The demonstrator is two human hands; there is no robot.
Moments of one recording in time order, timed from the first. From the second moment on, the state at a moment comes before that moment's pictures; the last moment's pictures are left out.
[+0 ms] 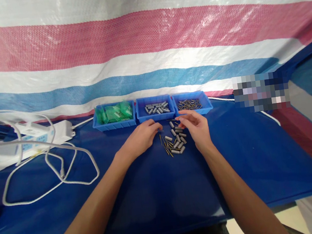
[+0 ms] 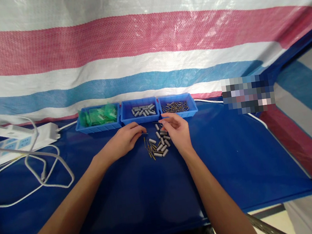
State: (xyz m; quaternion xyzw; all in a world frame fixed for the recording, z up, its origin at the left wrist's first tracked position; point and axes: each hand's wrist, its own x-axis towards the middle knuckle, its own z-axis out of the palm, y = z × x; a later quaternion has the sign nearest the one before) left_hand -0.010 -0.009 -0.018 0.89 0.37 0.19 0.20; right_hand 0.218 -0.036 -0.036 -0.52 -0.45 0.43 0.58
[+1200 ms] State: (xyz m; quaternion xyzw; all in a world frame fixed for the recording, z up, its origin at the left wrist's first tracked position) left_hand -0.004 -0.012 -0.028 0.90 0.31 0.19 0.26; right_hand 0.223 -0.034 -0.044 -0.54 -0.43 0.35 0.64
